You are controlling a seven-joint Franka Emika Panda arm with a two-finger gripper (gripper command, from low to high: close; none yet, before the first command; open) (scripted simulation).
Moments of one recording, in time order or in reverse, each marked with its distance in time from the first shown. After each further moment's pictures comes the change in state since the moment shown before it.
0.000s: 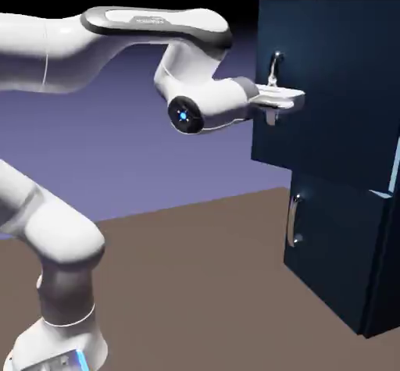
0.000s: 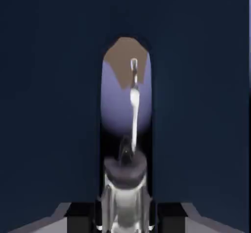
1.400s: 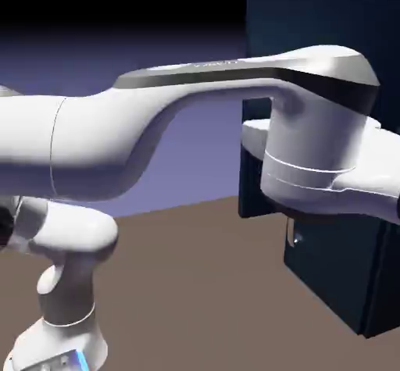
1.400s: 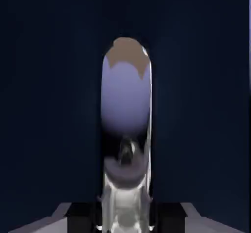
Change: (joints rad) arm 0.601 -0.083 -1.127 0.733 -1.097 -1.501 0.461
